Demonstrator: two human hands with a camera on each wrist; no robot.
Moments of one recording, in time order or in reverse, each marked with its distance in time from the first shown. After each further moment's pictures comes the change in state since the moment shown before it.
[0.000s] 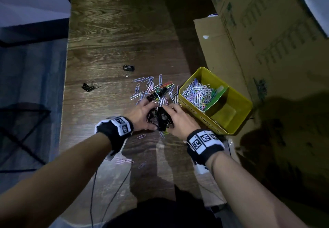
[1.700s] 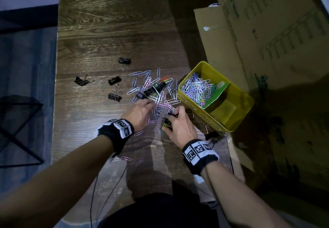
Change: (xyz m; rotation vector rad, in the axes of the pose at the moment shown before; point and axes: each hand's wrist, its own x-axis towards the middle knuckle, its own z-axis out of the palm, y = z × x) left_hand 0.010 -0.013 0.033 0.094 0.205 0.153; right_hand -0.020 -0.003 0.029 -0.032 0.139 0.144
